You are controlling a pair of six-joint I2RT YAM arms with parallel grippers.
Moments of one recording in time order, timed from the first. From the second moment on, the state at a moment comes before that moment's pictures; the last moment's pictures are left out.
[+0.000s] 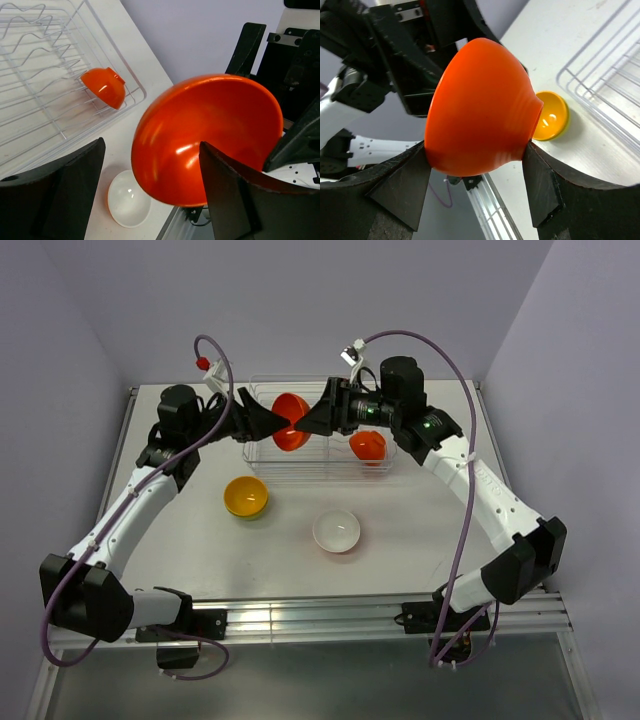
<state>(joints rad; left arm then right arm) -0.30 1.29 1.13 0.03 0.68 -0.67 0.51 1.44 1.49 -0.31 -0.67 0.60</state>
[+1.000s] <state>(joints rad) -0.18 1.25 1.21 -0.12 0.65 -0.51 0.42 1.89 1.81 -0.60 0.17 0.15</state>
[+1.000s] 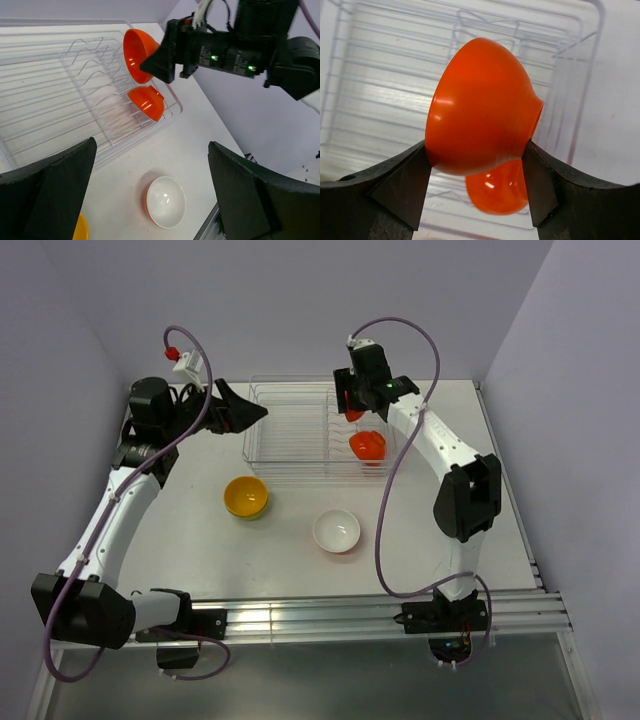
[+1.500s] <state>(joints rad) -0.18 1.22 1.18 -0.12 0.63 -0.46 0.39 2.08 1.96 -0.61 0.31 0.01</state>
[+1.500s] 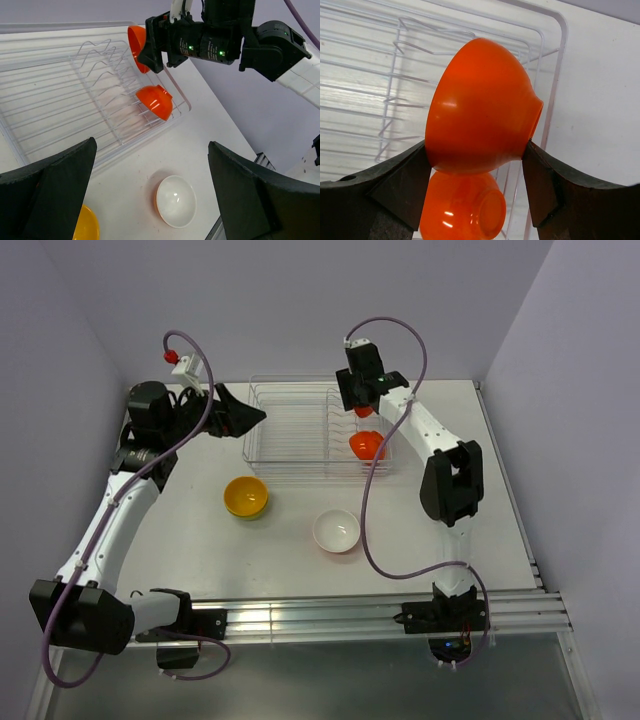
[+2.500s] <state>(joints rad) -0.18 1.20 1.16 -0.12 0.62 -0.45 0.37 2.25 2.03 -0.62 0.38 -0.12</state>
